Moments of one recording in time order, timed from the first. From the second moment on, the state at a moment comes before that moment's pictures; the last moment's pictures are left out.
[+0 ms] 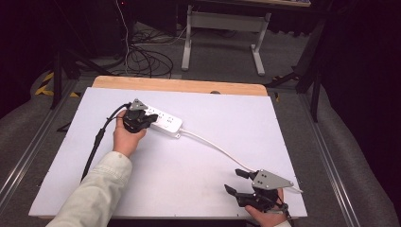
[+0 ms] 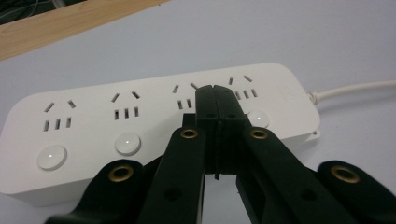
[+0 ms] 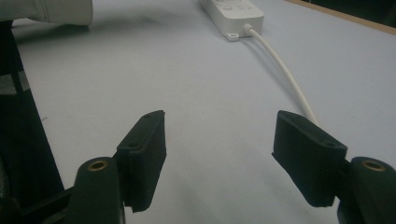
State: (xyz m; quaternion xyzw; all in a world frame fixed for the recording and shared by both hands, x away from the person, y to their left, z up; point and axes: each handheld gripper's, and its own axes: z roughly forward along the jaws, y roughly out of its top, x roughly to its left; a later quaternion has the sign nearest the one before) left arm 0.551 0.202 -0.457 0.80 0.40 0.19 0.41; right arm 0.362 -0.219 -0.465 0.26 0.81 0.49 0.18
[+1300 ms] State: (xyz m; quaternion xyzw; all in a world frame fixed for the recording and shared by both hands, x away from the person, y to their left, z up) left arm 0.558 0.194 -0.472 0.80 0.41 0.21 0.39; right arm 0.362 -0.218 -0.466 0.26 0.81 0.49 0.17
